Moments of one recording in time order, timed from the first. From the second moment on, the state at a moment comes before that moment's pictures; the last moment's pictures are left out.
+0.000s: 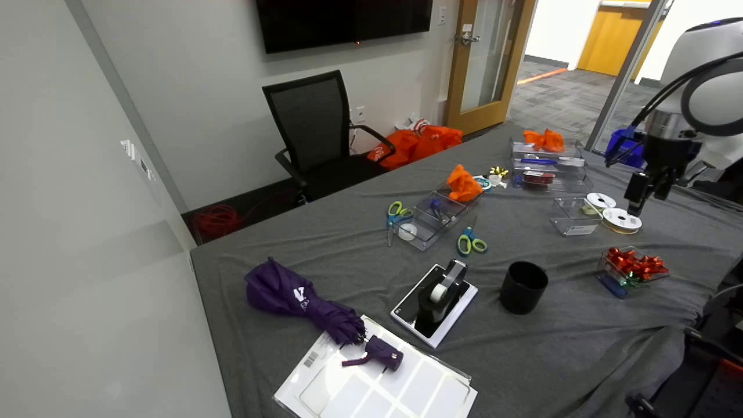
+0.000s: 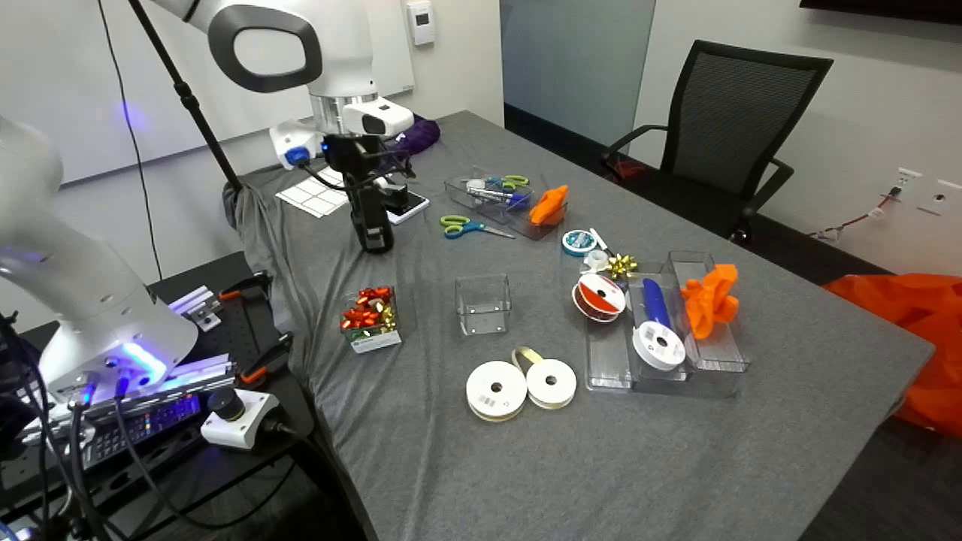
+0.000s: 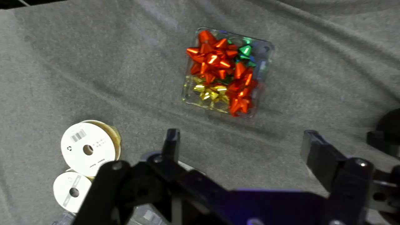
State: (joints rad) arm -0.13 -0.15 -0.21 -2.51 -0.22 2.25 -0.09
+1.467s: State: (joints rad) arm -0.25 0.15 -0.28 -2.57 -0.07 2.62 -0.28
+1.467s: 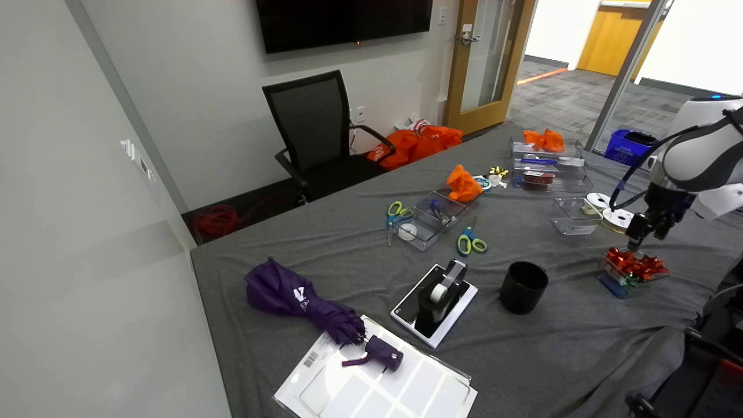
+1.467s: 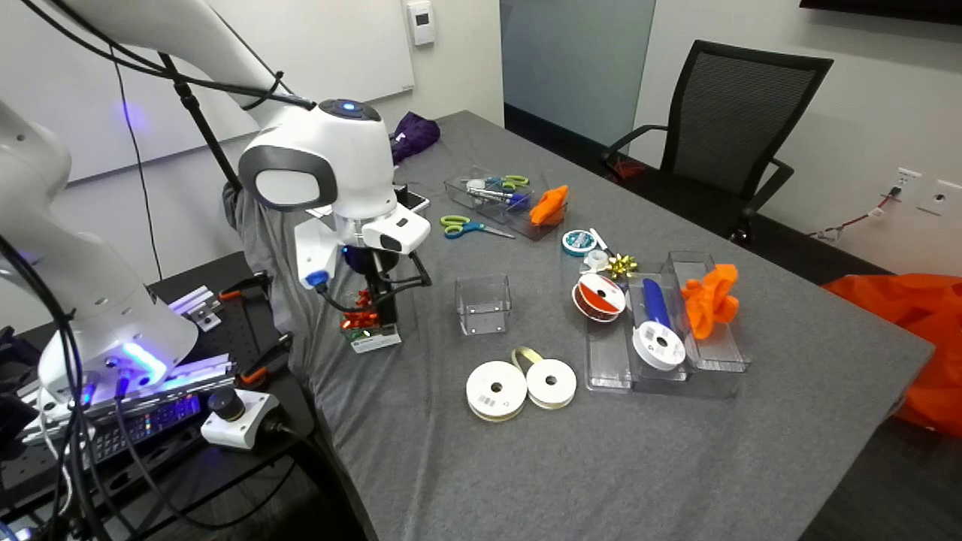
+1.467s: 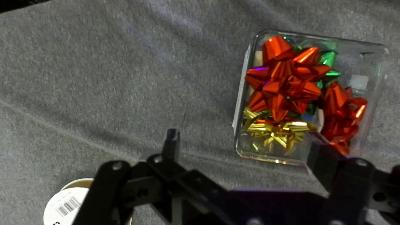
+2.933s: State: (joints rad) arm -0.28 0.27 -0.22 -2.56 -0.03 2.79 -0.30
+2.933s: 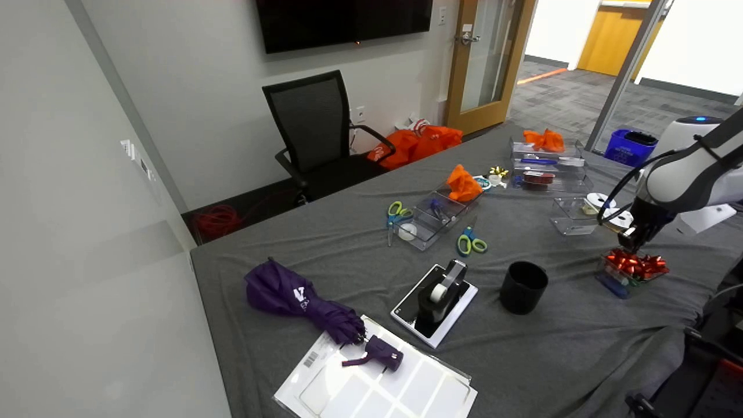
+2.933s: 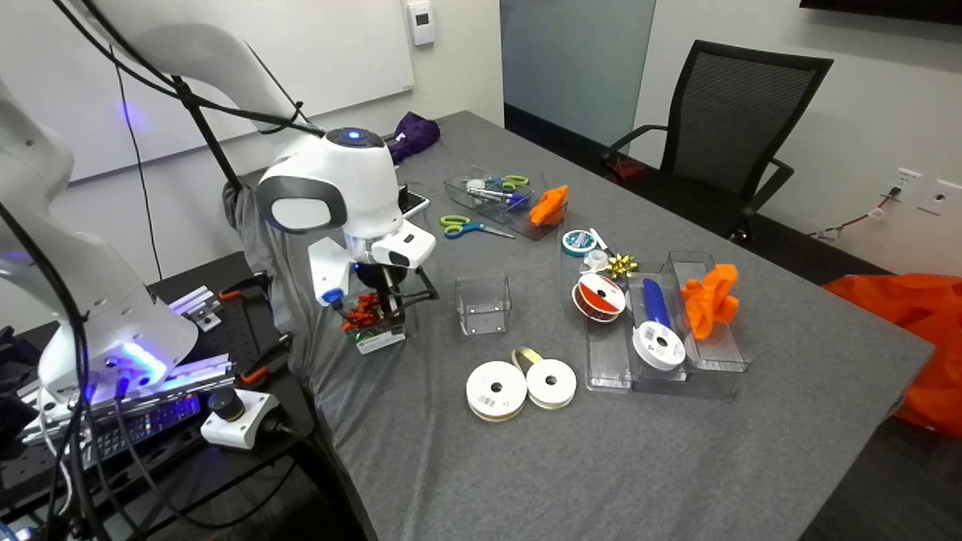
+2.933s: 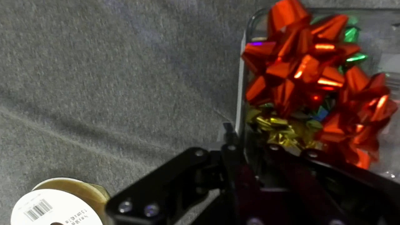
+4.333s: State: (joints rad) arm -0.29 0.12 -0.14 -2.31 0.33 2.46 -0.17
